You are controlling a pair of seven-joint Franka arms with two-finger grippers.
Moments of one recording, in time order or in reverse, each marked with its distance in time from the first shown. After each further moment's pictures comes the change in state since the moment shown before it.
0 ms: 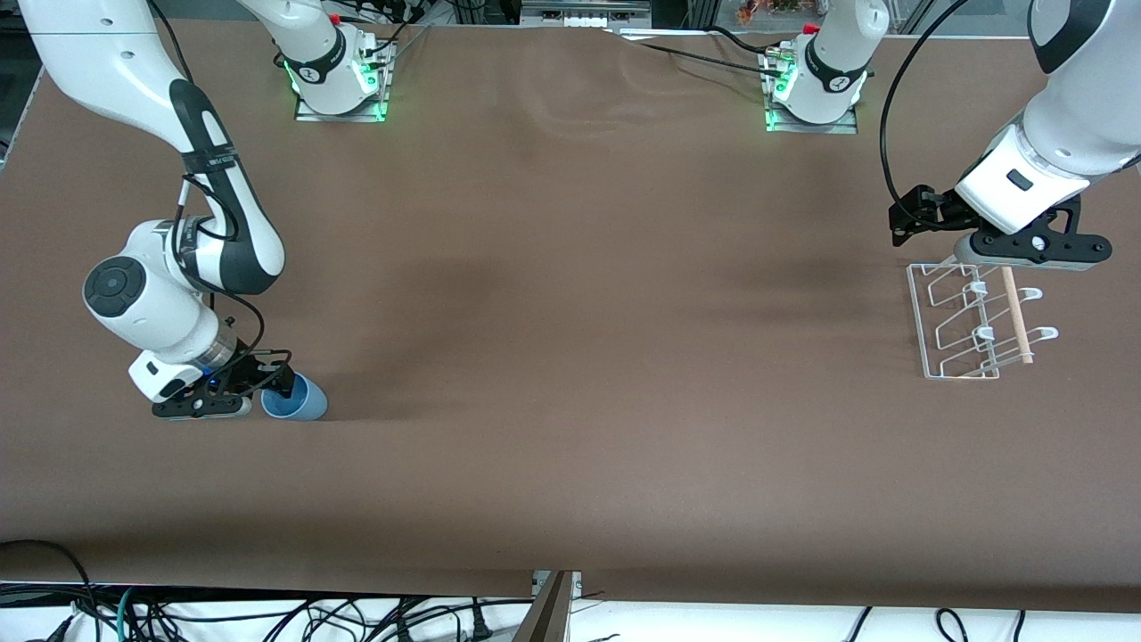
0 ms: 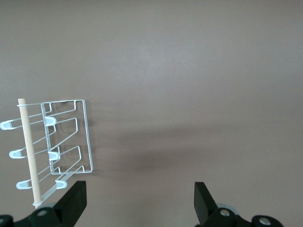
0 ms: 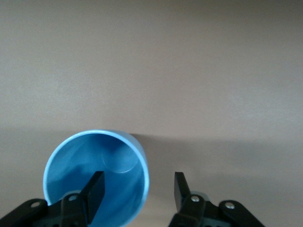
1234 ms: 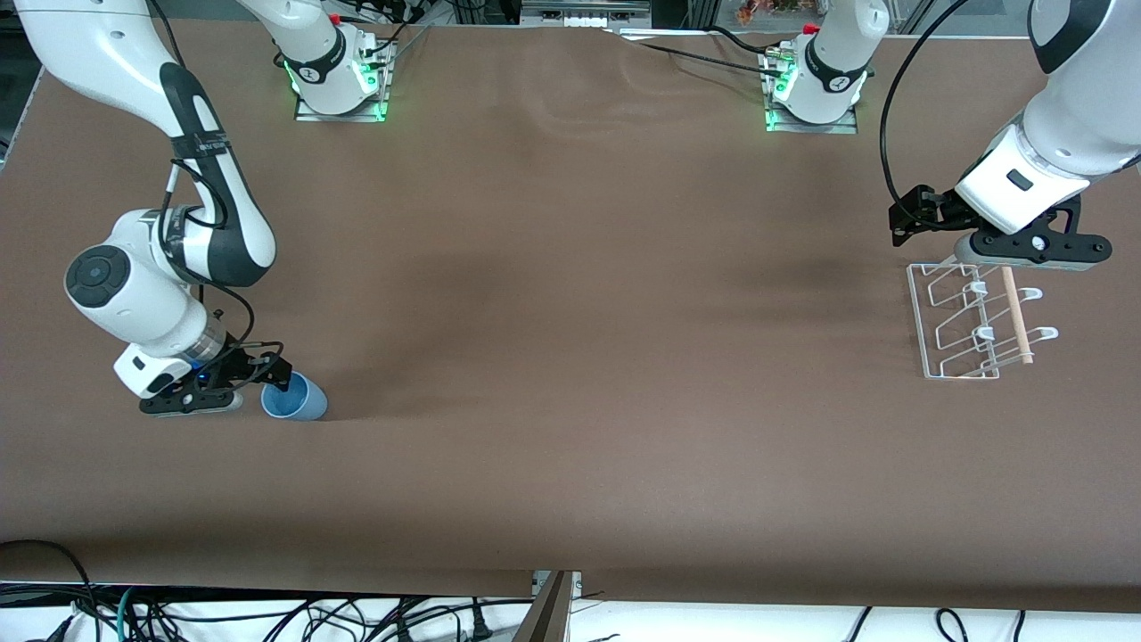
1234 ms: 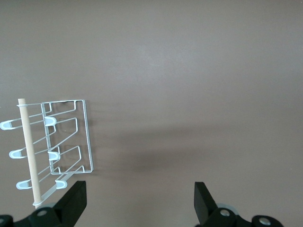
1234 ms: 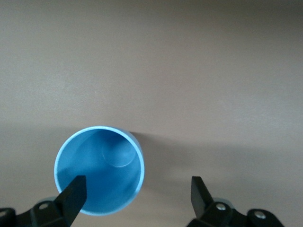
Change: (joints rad) left arm 0.000 0.000 0.000 0.000 0.000 0.000 0.000; right arm 0.008 -0.041 -0.015 -0.005 0.000 -0.027 -0.045
